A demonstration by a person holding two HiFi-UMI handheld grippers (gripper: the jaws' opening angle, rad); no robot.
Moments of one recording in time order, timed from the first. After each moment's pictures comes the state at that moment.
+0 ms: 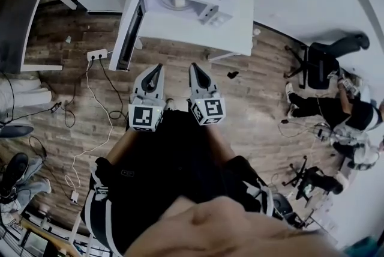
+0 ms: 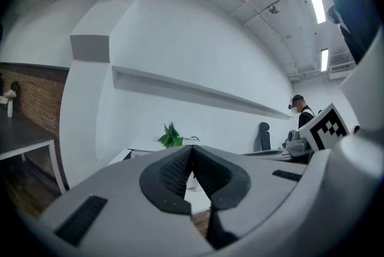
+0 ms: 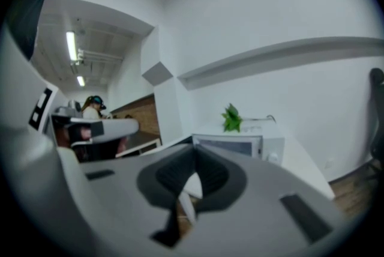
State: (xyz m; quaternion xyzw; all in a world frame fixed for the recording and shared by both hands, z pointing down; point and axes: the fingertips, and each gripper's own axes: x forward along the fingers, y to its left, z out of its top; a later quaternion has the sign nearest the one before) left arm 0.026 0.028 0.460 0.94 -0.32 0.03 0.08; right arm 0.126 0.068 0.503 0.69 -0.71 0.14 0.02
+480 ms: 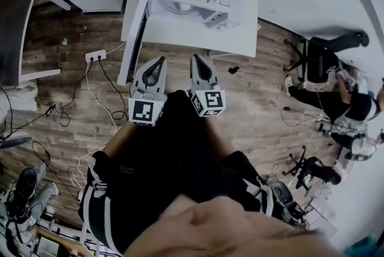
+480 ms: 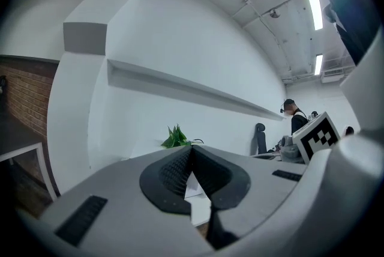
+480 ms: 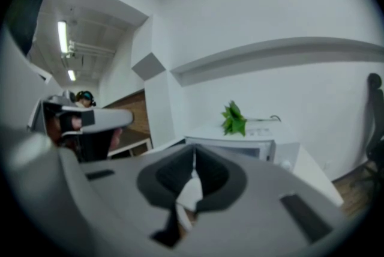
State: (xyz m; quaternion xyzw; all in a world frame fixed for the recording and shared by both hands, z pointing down) left arm 0.029 -0.062 0.459 0.96 -0.28 0.02 0.07; right arm 0.128 -0.023 0.515 0.72 -0.68 0.14 0.03
